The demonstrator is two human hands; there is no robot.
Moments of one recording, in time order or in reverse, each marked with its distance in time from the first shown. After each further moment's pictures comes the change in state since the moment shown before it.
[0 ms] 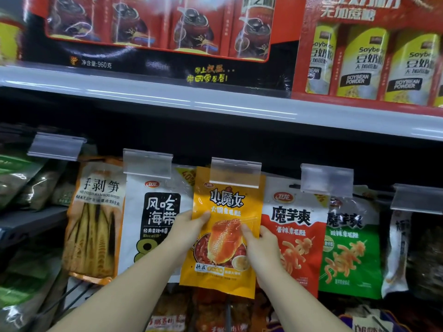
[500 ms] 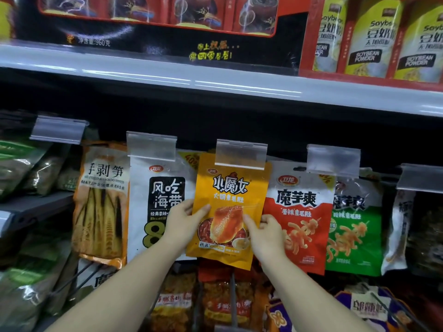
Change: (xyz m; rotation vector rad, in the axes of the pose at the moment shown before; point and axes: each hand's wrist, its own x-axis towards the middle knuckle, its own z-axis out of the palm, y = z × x) left_hand -0.005 -0.025 -0.017 0.088 0.048 0.204; right_hand -0.004 0.013 0.001 -0.177 0.070 -0.012
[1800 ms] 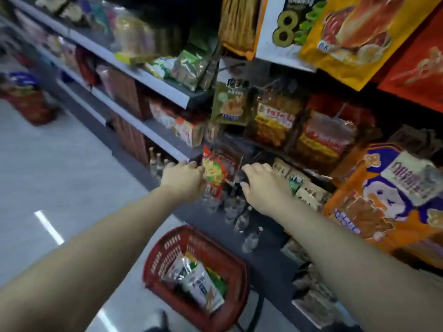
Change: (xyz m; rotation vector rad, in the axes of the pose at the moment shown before) left_hand -0.362 -0.126 -0.098 1.654 -0.127 -0.432; right_hand -0.259 0.134 0.006 -0.920 -1.041 -0.844
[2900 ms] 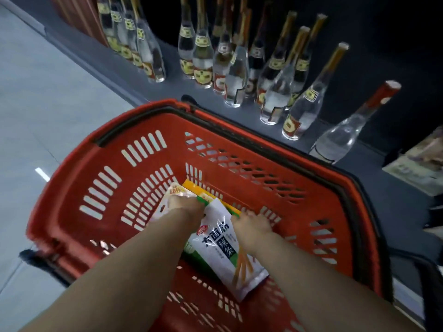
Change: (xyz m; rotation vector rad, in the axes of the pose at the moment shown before) left_hand -0.038 0.047 0.757 0.200 -0.760 0.022; right_hand 0.026 -0.038 0.805 -0.108 -0.640 -0.100
